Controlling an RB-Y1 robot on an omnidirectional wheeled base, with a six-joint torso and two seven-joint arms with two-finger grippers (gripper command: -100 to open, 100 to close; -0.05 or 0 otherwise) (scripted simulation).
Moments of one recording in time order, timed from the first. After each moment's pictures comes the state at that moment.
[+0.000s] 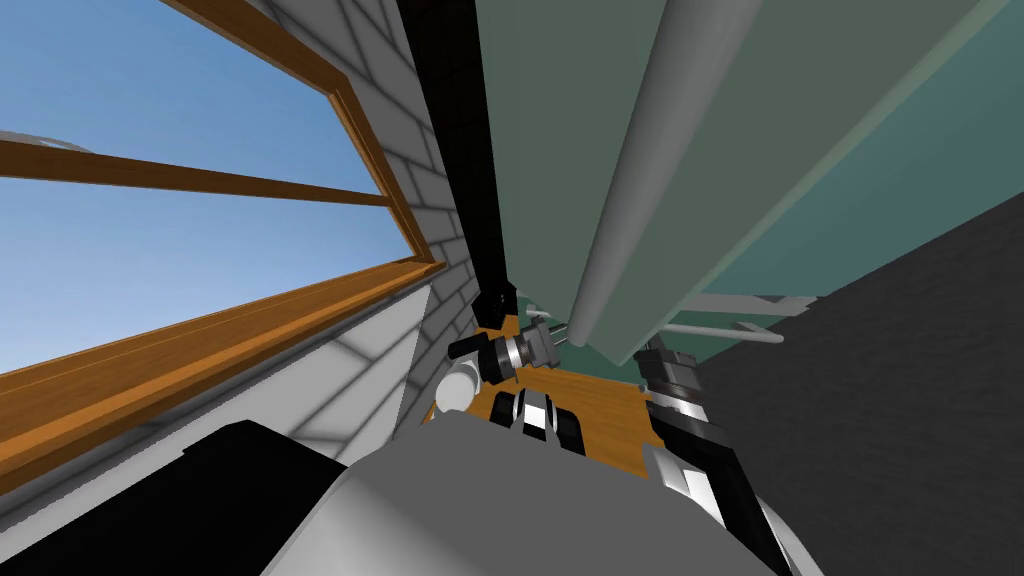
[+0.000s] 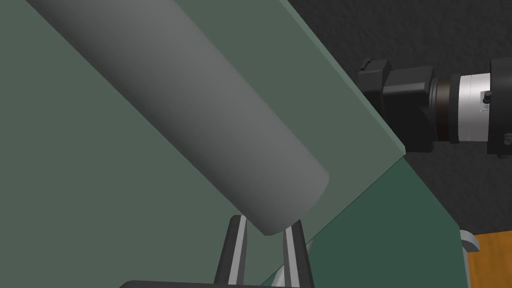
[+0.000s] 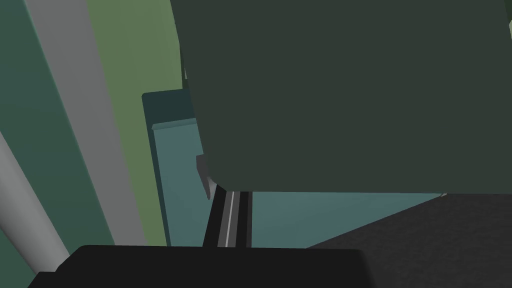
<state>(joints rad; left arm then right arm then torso) 0.19 0.09 -0.40 -2.51 0.98 0.91 0.13 0.59 -0.05 -0.03 -2.19 0.03 -0.40 -0.15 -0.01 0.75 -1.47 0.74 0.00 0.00</state>
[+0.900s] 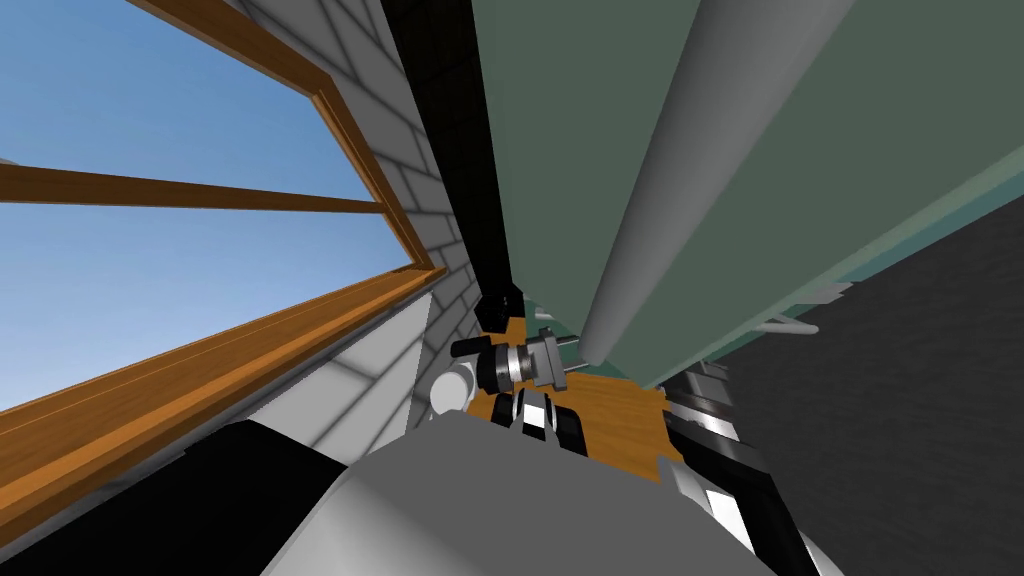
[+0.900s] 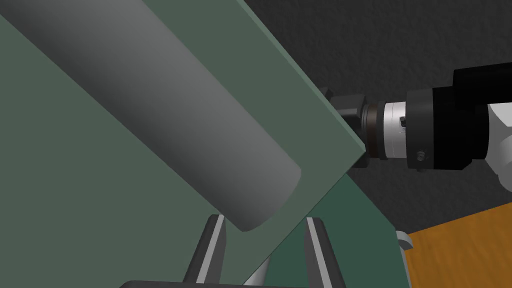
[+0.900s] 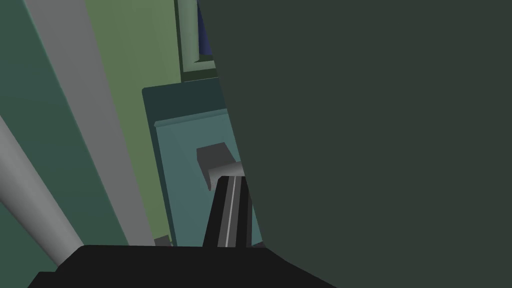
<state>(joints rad) 0.20 0.10 -0.41 -2.52 1.13 1.03 0.08 0.63 -0.04 -0.09 -2.21 0.01 -0.44 -0.16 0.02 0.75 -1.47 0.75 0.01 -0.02</state>
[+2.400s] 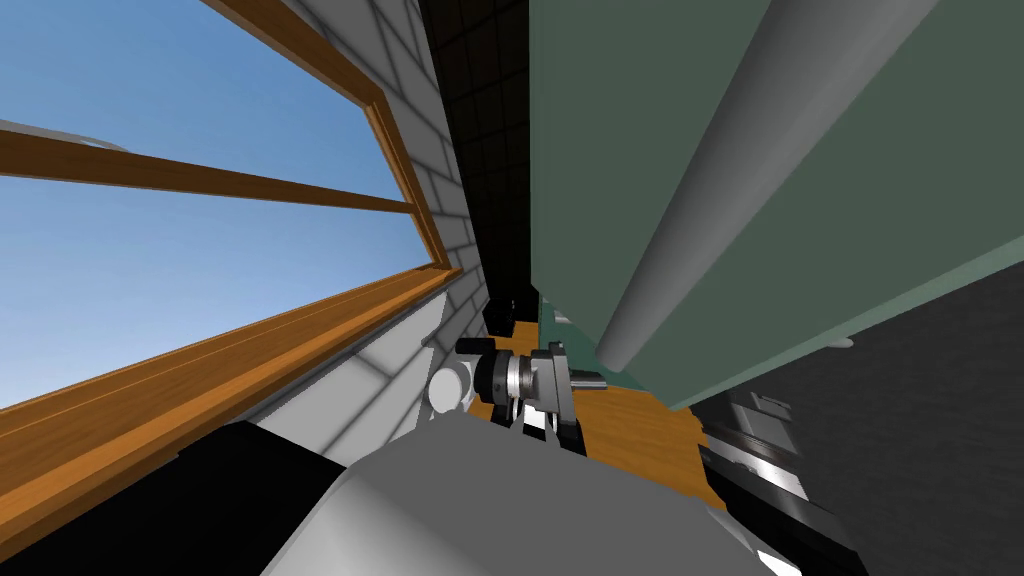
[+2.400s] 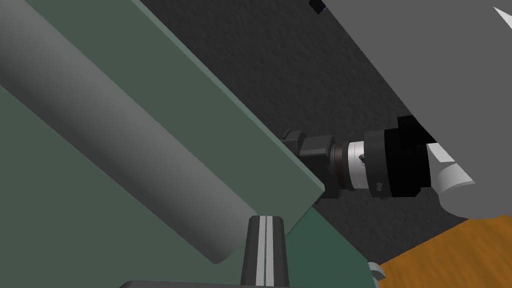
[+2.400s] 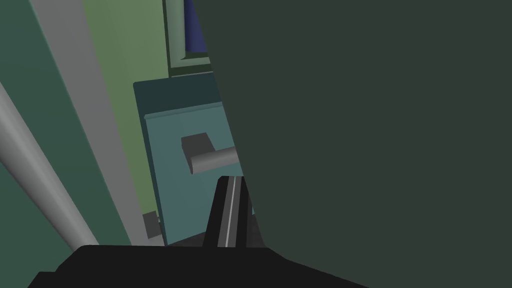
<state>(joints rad) 0.17 0.11 -0.42 -2.52 1.32 1.14 0.02 0.74 -0.02 -0.18 -2.20 -0.03 -0.50 -0.18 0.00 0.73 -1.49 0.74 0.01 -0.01</state>
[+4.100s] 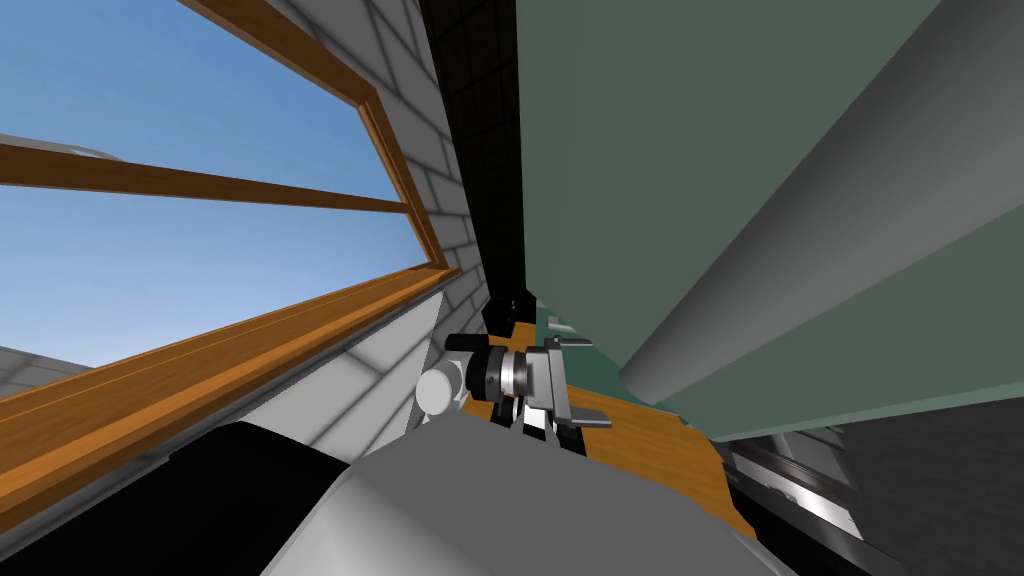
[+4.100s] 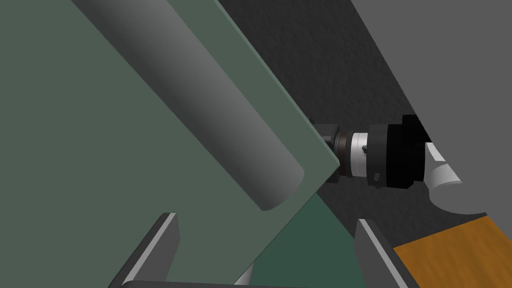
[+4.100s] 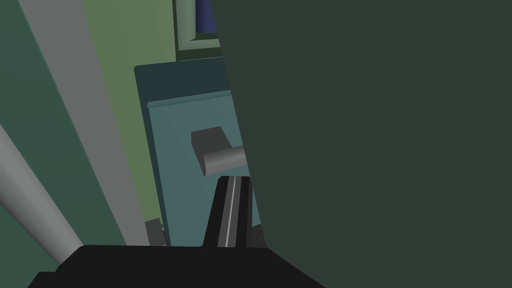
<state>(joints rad) 0.14 0.10 -0.36 -2.58 1.27 1.22 0.25 0.77 -0.01 -0.23 -2.20 -0.06 -0.52 -0.20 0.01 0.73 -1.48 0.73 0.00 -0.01</state>
